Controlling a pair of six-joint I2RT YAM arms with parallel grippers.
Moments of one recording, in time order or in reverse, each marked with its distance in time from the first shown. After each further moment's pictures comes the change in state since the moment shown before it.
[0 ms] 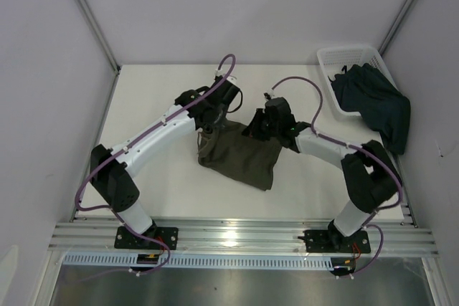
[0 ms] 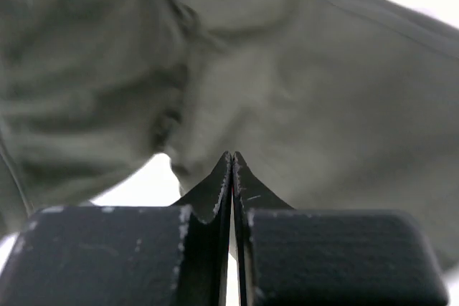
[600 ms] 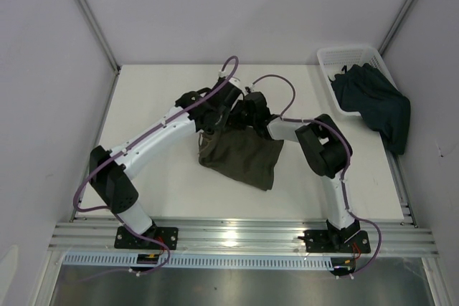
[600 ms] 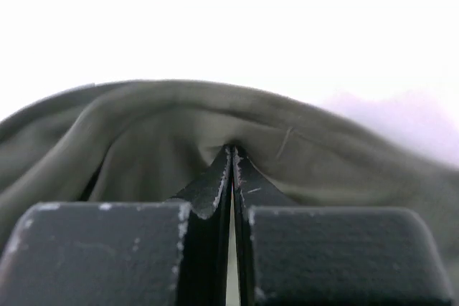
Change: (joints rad) left arm -0.019 -0.012 0.000 0.002 0.011 0.024; right arm 0.012 0.532 0.328 0.356 -0.108 0.170
